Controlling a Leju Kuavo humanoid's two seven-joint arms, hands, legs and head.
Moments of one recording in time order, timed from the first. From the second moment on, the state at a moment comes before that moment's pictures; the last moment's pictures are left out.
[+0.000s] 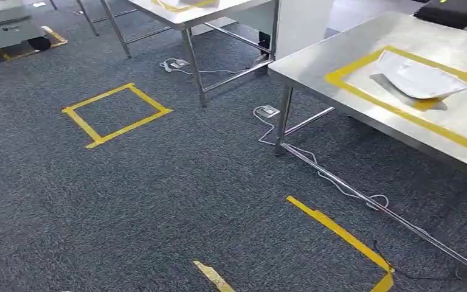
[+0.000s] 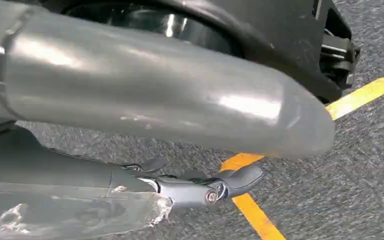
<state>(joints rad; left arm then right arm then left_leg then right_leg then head) 0.00 0.04 0.70 -0.23 -0.63 0.14 -0.37 -0.03 0.10 1.10 -0.12 -1.15 -0.14 -0.35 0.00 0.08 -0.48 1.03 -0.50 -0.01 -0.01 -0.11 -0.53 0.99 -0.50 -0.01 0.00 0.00</state>
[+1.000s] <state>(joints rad) -0.04 -0.06 0.82 -0.23 -0.54 0.20 -0.35 -0.06 0.07 1.23 -0.12 -1.00 -0.12 -0.31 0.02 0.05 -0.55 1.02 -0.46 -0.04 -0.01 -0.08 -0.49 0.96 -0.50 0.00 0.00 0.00</state>
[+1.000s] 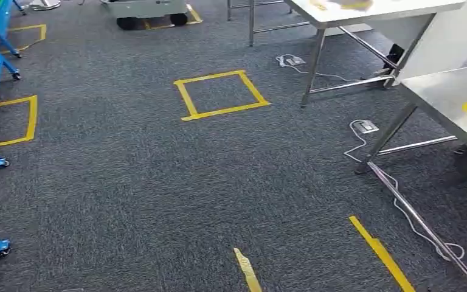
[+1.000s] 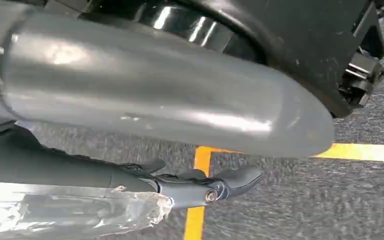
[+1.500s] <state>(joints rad) -0.05 -0.10 0.84 -0.23 -0.55 0.23 -0.35 -0.06 0.06 1.27 -0.12 -0.97 -0.13 -0.30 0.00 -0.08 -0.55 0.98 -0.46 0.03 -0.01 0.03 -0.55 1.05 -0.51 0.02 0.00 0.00</state>
